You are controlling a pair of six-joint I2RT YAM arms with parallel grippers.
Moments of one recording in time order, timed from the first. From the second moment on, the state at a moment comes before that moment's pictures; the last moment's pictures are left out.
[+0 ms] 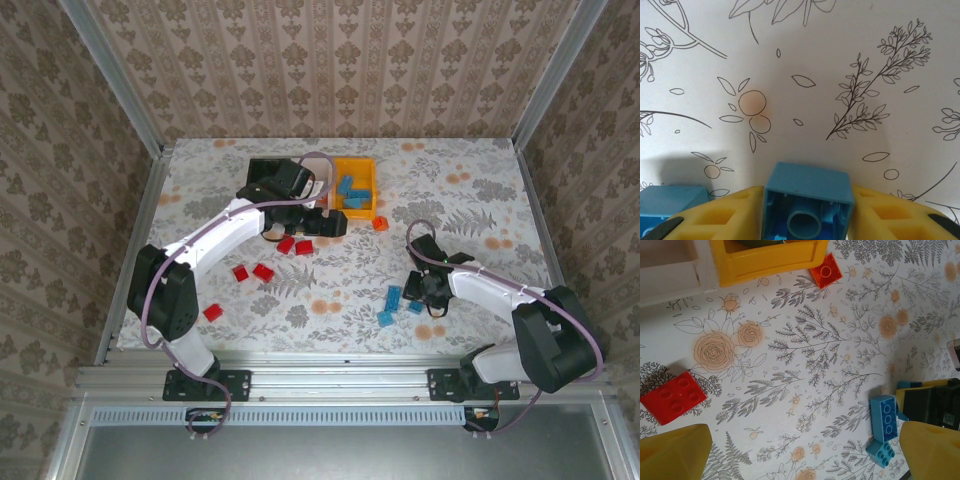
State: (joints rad) left arm -0.64 1.70 1.40 -0.69 0.34 -0.38; right arm 0.40 1.35 0.62 -0.61 0.05 0.76
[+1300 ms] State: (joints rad) left arm -0.53 1.62 1.41 -0.75 0.15 -0.38; right arm 0.44 1.50 1.20 -0.71 0.14 0.59
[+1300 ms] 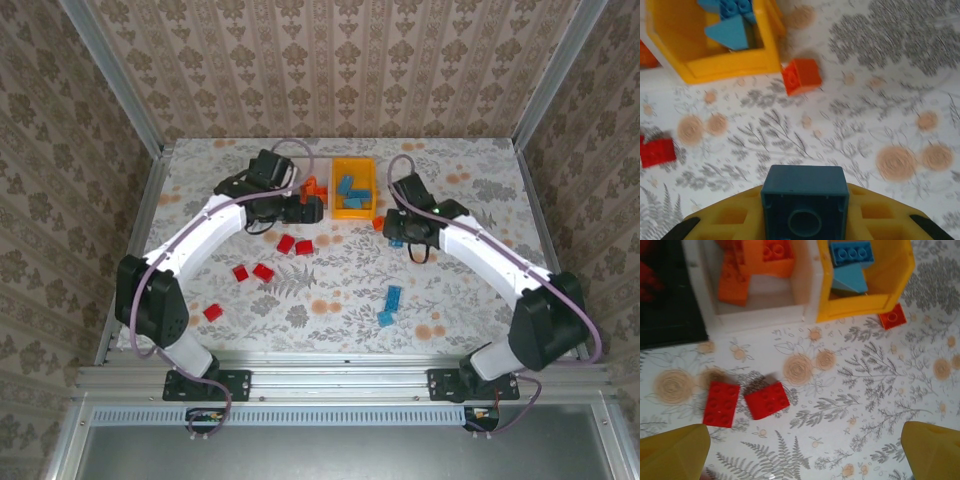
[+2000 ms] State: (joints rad) left arm -0.28 1.61 1.41 -0.71 0.23 -0.43; right arm 0.45 2.28 2.02 -0.65 0.09 0.42
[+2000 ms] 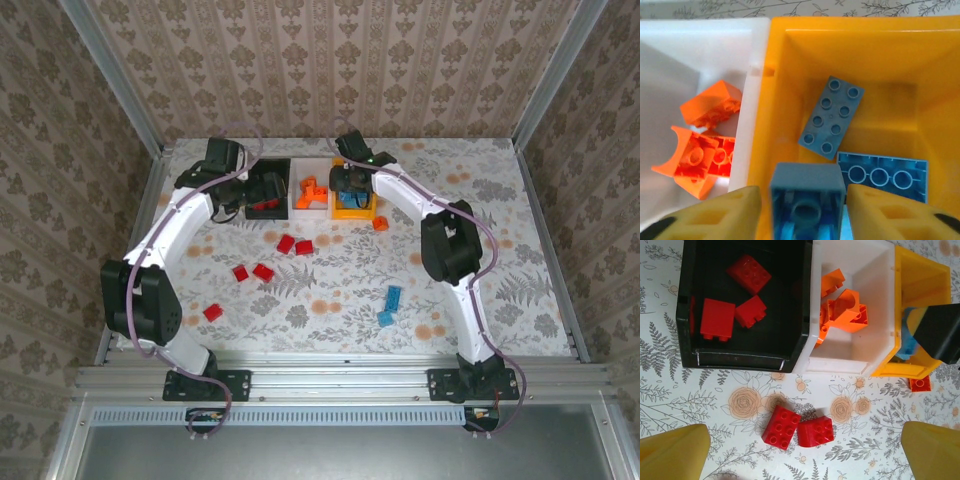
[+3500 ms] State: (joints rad) left arm -0.22 1.45 0.83 -0.63 0.04 -0.75; right arm 0.50 1.36 0.85 -0.26 -0.01 0.47
